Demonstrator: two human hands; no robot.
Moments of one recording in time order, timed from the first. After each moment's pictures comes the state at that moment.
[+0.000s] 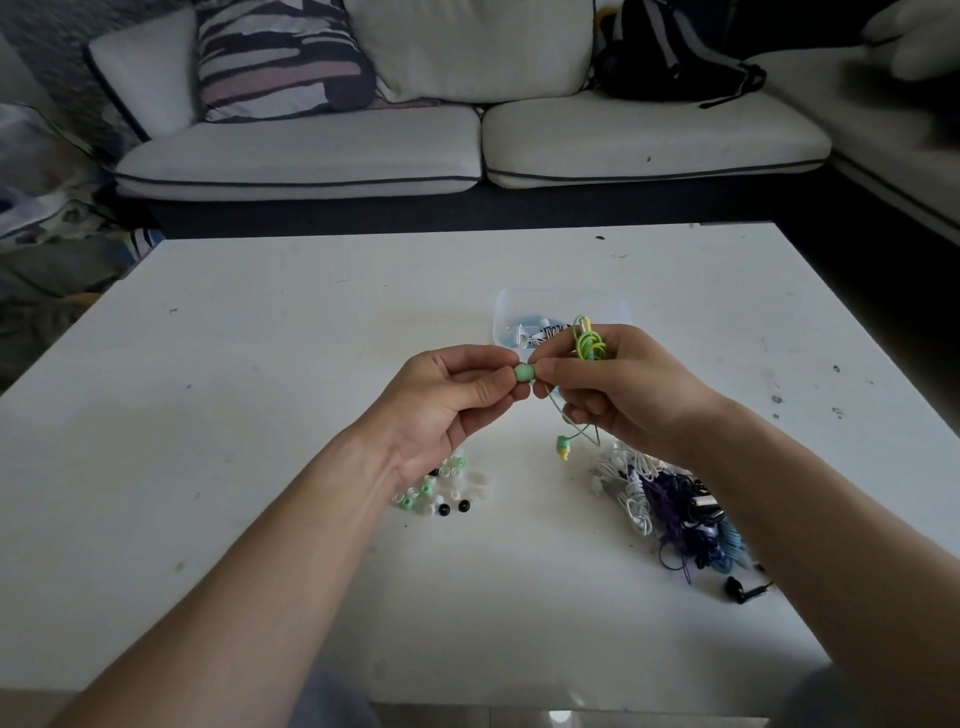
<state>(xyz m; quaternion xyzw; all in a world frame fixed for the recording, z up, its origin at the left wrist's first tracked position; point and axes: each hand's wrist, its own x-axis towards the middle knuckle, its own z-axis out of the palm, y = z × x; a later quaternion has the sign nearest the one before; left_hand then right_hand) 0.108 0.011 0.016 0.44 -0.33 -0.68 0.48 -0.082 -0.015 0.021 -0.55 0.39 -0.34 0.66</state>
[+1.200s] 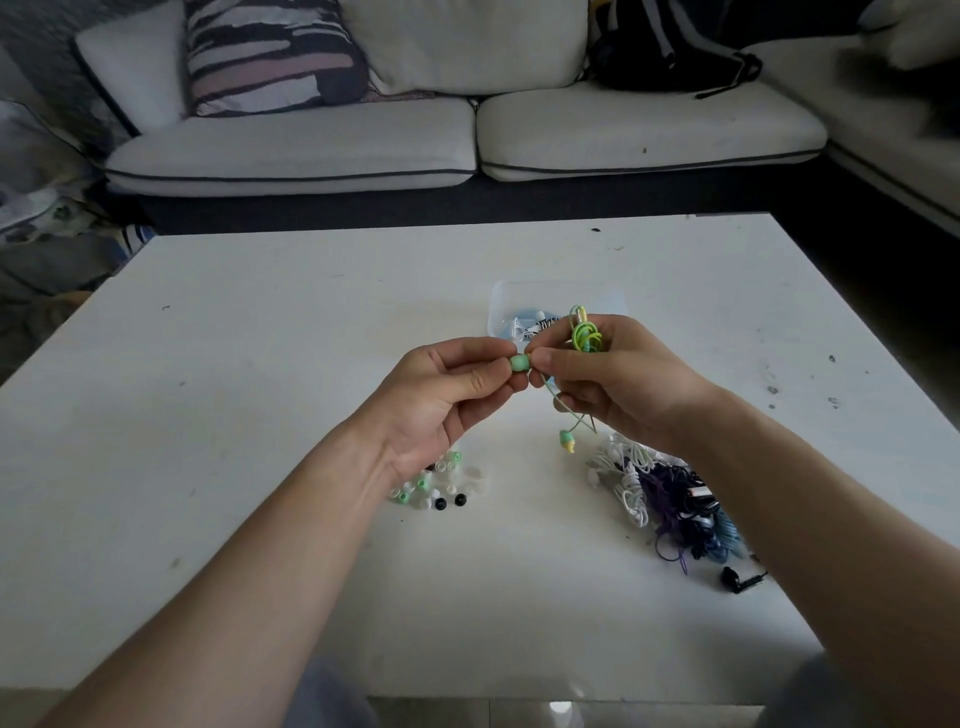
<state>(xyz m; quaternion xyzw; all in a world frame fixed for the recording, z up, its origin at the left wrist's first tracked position) 0.108 0.009 0.012 0.43 -0.32 -0.70 0.48 -0.084 -0.020 0.015 -0.55 0.37 -0.34 0.66</state>
